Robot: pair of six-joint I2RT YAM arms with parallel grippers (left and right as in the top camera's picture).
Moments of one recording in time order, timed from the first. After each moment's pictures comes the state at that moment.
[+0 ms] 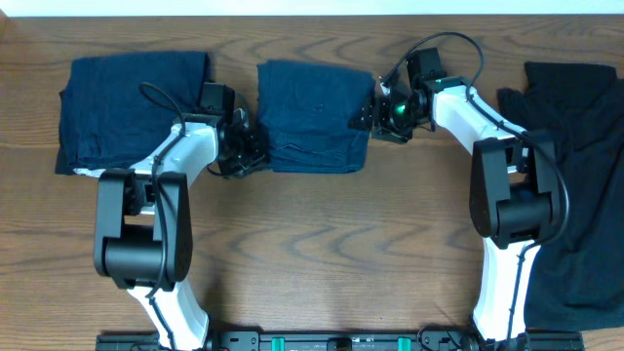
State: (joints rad) left arm -0.09 1.94 1.19 -0.61 0.38 -0.50; right arm 0.19 2.23 1.59 -0.62 -0.68 0.37
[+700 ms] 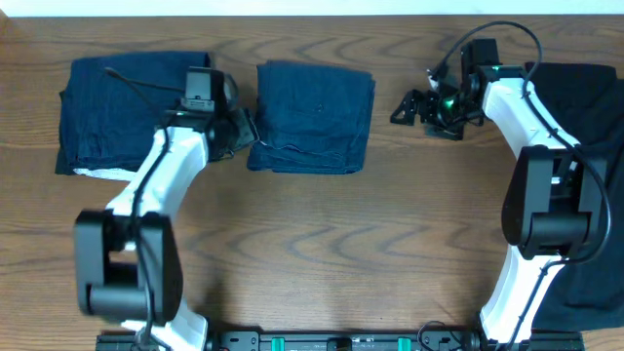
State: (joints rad) left arm -0.11 1.79 1.19 -0.53 0.15 -0.47; right arm 0.02 2.13 1.59 -0.83 -0.52 0.18
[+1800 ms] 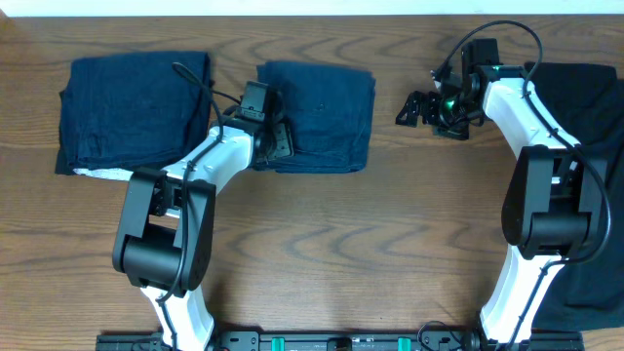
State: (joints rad) left arm -0.28 1.95 1.19 -0.43 0.06 -0.46; right arm 0.02 2.13 1.59 -0.83 -0.45 0.18
